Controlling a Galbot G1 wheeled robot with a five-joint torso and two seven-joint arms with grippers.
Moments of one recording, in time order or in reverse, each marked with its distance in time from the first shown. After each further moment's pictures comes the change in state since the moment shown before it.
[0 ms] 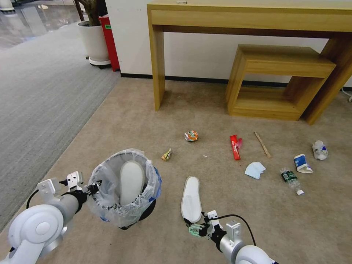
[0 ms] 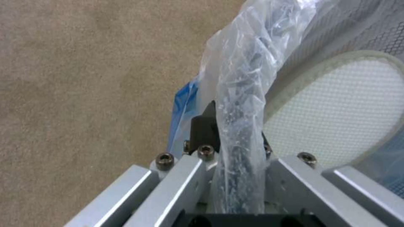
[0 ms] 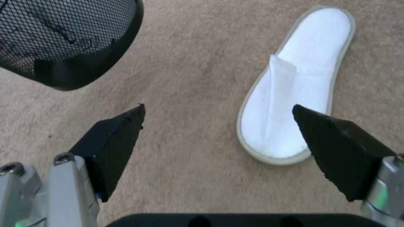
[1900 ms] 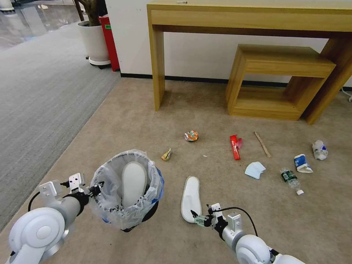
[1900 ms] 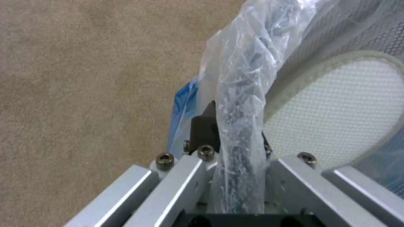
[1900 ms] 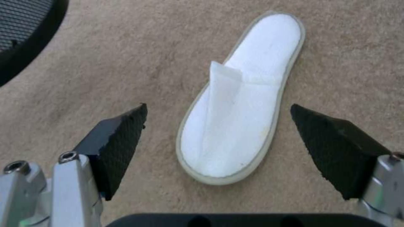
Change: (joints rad) left arm 0.019 -0.011 0.002 -0.024 0.007 -0.001 0.001; right arm 0.103 0.005 -0.026 -0.161 -0.003 0.043 -0.023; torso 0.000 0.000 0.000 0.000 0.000
